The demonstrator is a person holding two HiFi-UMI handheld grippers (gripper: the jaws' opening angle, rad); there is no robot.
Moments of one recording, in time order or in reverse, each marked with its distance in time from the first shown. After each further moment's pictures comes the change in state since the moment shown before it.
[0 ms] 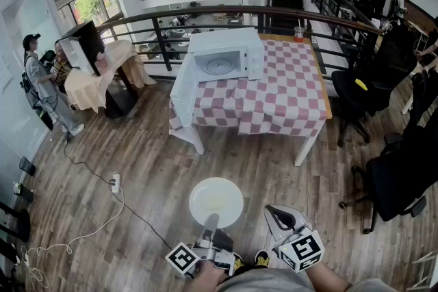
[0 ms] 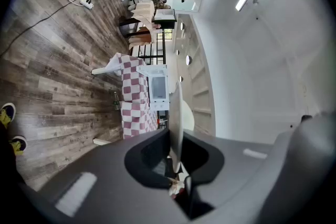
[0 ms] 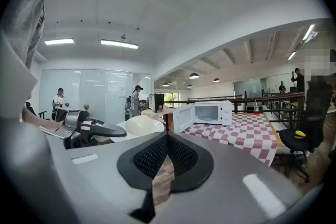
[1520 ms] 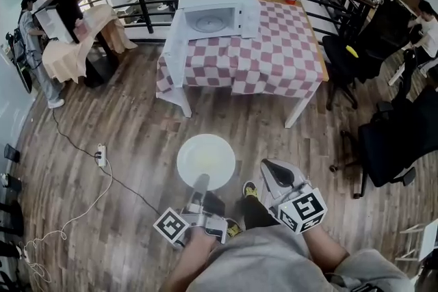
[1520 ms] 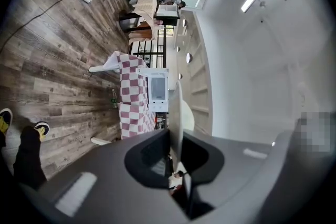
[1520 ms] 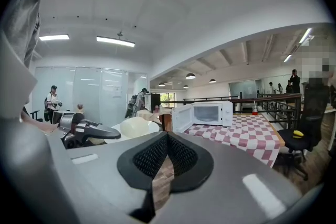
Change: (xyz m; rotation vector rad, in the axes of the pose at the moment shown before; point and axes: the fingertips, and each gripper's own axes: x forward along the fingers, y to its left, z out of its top) left arm 0.001 0.015 0.071 -0.029 0.036 -0.012; right arm 0.062 0.025 0.009 -0.007 0.002 -0.045
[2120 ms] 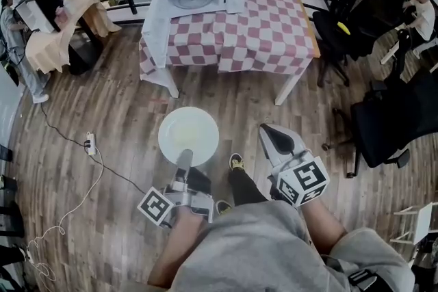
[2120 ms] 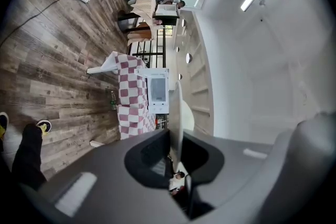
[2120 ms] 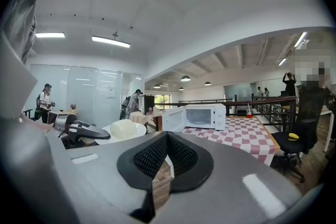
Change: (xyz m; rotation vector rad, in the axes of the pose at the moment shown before) left arm 0.035 0.007 0.016 0.019 -0.003 -0.004; right arm 0.021 -0.052 0.007 0.002 -0.025 -0.057
